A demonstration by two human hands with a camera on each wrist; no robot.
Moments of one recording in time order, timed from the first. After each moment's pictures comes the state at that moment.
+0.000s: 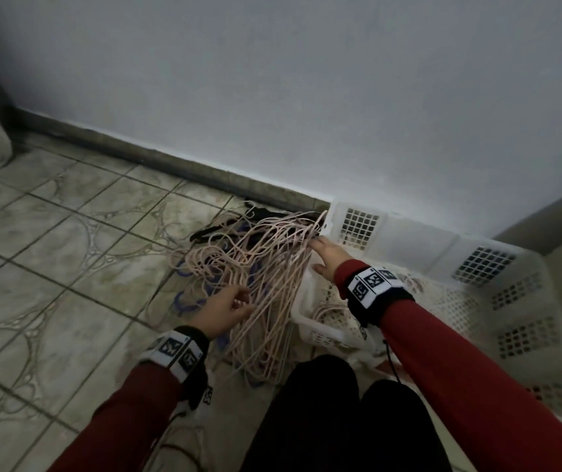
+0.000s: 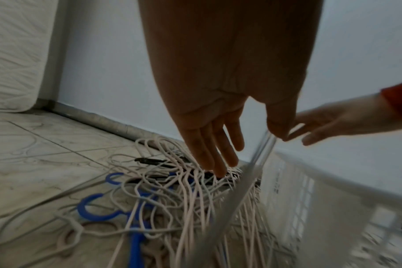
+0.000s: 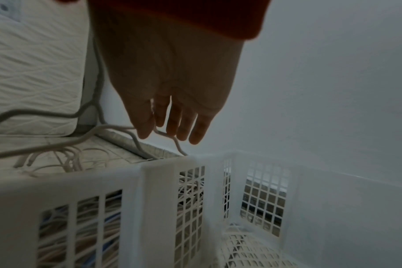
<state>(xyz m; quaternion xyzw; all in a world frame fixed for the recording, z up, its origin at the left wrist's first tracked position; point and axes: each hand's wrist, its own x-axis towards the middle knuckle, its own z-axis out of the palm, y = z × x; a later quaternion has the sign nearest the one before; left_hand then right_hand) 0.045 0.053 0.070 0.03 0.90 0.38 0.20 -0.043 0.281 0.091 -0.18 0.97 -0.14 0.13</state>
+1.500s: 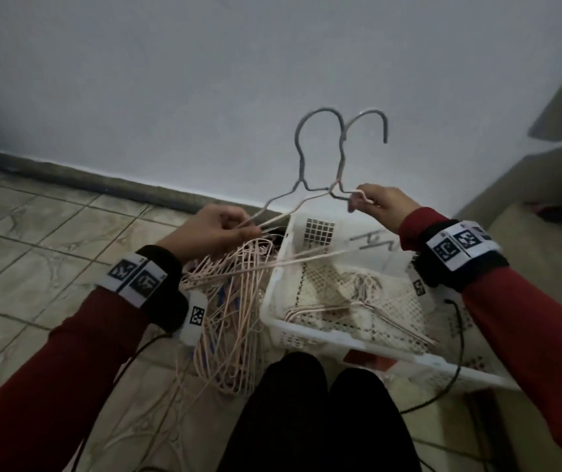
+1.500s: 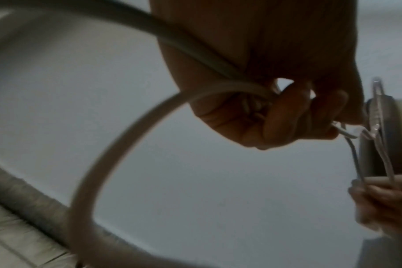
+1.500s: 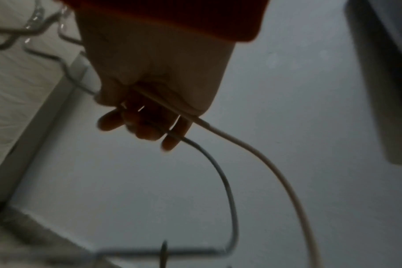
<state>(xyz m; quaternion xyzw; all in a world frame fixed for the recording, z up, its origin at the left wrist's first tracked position) 0.017 0.090 0.222 0.21 0.82 0.52 0.13 0.009 0.395 0.241 -0.15 0.96 -0.21 -0.04</state>
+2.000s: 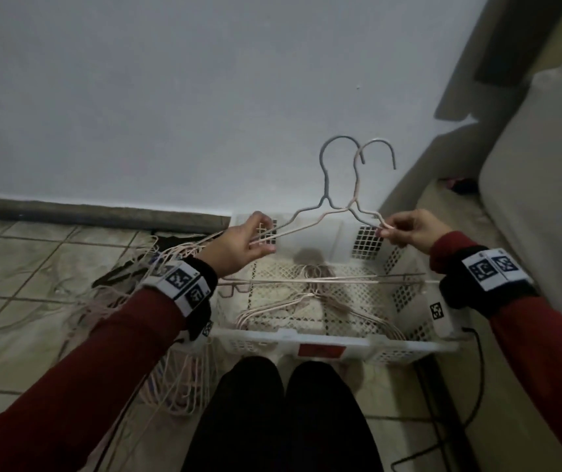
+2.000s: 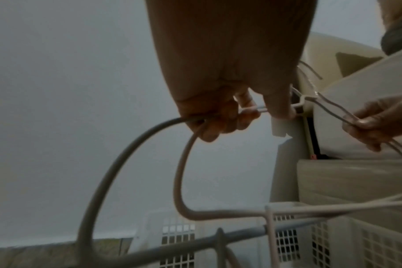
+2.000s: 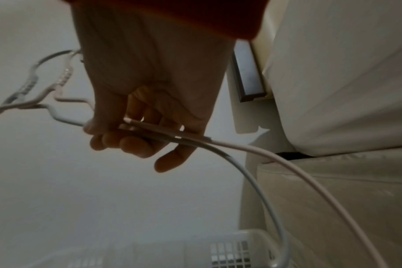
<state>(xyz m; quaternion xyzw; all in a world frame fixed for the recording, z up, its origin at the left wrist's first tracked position) 0.004 0.222 0.187 0.35 0.88 0.33 0.07 0.082 0.537 0.207 0.05 0.91 -0.40 -0.02</state>
